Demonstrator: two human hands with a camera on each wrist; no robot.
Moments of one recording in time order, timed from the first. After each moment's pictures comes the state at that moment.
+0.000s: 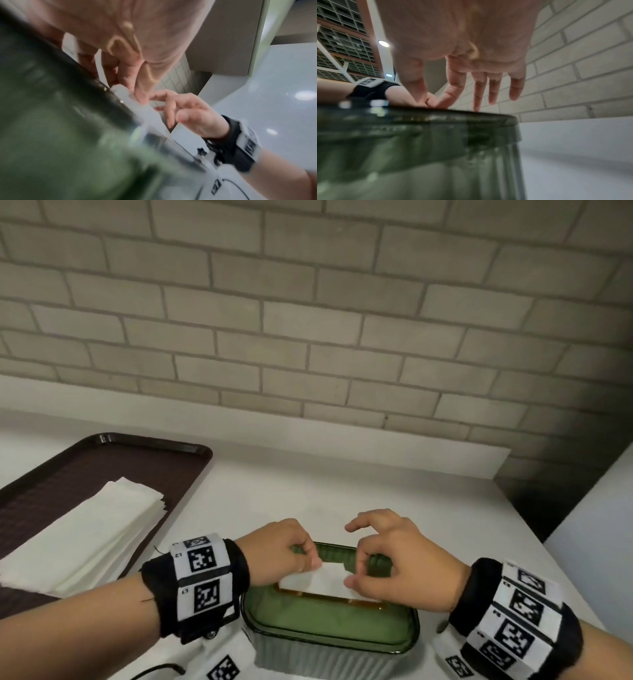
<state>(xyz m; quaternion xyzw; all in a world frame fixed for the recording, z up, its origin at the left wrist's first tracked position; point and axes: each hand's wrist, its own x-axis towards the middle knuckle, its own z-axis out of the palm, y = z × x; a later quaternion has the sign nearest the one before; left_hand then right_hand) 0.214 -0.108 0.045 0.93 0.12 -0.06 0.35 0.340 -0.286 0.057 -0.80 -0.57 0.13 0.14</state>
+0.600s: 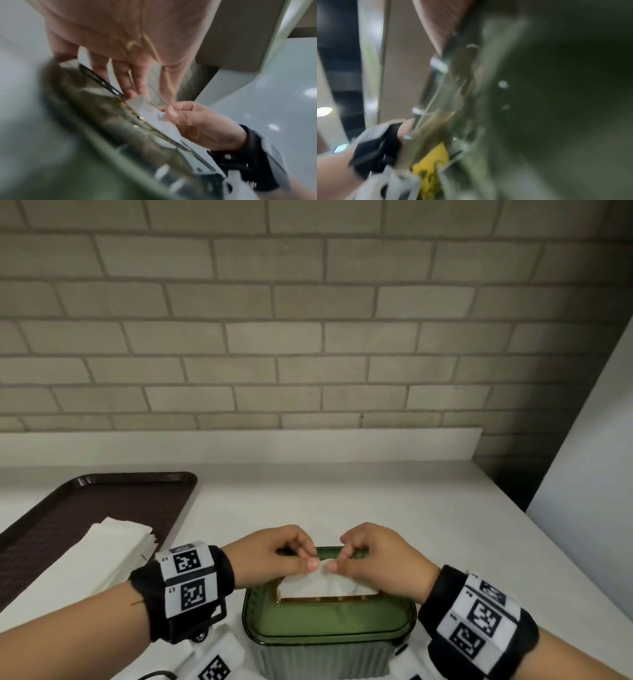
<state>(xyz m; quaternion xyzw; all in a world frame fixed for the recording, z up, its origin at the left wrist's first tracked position) 0.213 -0.097 0.053 0.89 0.09 -0.08 0.44 0.318 -0.272 0.044 -0.84 -0.39 0.20 0.33</state>
